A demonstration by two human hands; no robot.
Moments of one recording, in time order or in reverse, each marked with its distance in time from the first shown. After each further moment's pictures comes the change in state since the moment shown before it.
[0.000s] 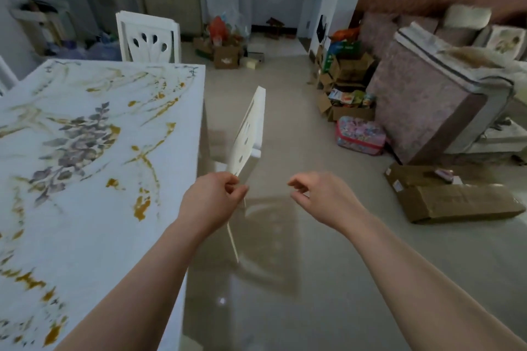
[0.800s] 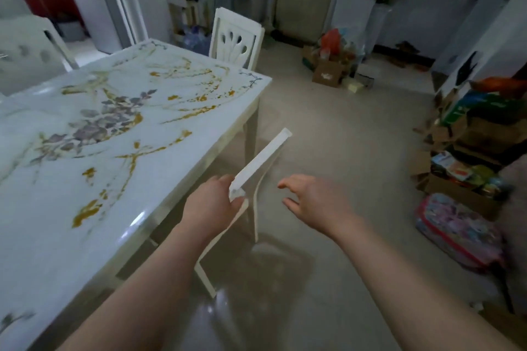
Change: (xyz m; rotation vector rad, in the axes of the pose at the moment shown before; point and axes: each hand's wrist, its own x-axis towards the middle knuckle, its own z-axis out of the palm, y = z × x) left_hand 0.239 0.094 0.118 0.191 0.205 -0.487; right_hand 0.302 0.191 -0.024 -0.106 -0.207 -0.592
